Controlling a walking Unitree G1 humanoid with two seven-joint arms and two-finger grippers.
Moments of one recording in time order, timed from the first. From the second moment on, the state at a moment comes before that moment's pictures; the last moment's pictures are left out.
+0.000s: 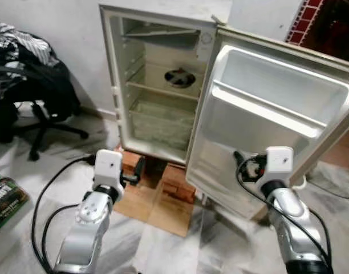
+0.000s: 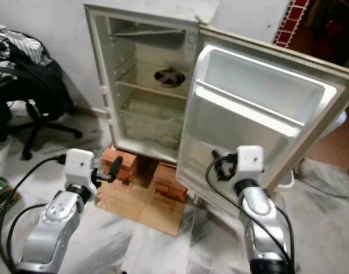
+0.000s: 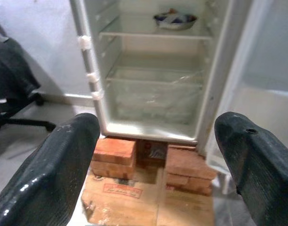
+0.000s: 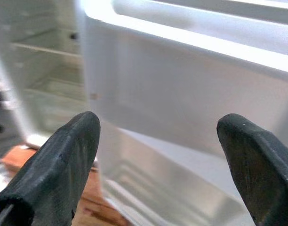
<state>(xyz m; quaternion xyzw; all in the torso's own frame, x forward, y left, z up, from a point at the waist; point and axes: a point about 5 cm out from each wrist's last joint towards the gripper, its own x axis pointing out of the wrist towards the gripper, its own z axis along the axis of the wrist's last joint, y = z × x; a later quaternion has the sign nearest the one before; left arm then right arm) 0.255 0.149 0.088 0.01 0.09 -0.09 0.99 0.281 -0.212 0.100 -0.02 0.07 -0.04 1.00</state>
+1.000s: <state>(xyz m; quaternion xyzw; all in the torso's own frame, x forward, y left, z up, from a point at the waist) 0.257 0.126 0.093 -0.01 0.07 -0.13 0.99 0.228 -0.214 0.059 0.06 0.22 0.12 0.97</state>
